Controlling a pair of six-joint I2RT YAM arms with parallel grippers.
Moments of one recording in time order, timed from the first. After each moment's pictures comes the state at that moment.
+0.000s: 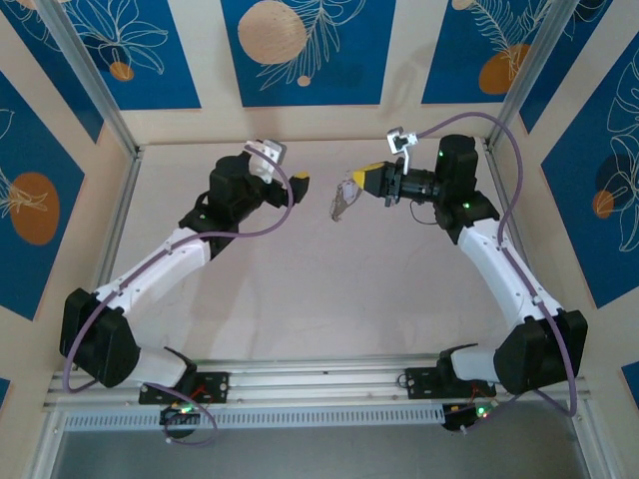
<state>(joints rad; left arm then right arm) -0.53 1.40 1.15 0.03 0.04 0.04 0.22 1.30 1.20 -0.12 -1.00 0.29</state>
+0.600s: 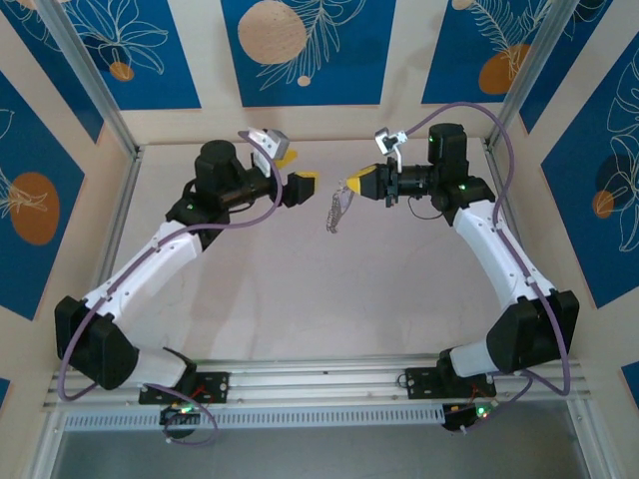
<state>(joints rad) -0.50 1.39 1.28 -0.03 0.53 -0.08 0.22 1.41 1.33 -0.37 -1.17 0.10</state>
